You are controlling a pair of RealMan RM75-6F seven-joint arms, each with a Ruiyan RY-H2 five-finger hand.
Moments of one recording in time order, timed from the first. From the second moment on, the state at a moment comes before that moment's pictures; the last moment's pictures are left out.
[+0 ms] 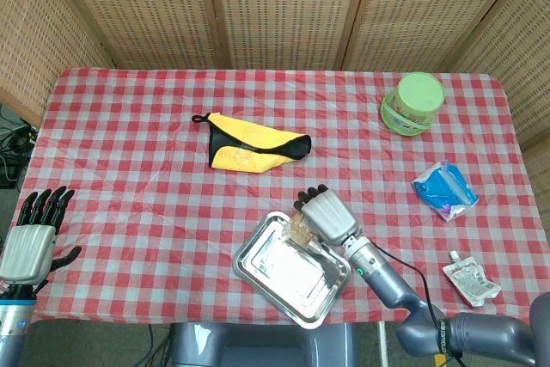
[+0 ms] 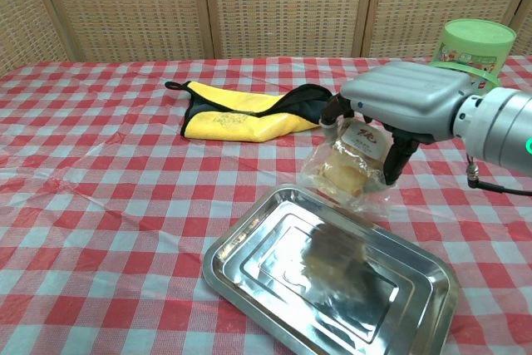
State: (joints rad) left arm -0.13 -1.26 -0.05 -1.57 1.49 1.47 0.22; right arm 0.74 -1.49 0.08 -1.68 -1.30 1.07 -0.56
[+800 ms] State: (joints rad) left arm -0.13 -1.25 -0.05 -1.57 1.48 1.47 0.22; right arm 0.71 -1.50 0.03 -1.80 -1.26 1.03 -0.68
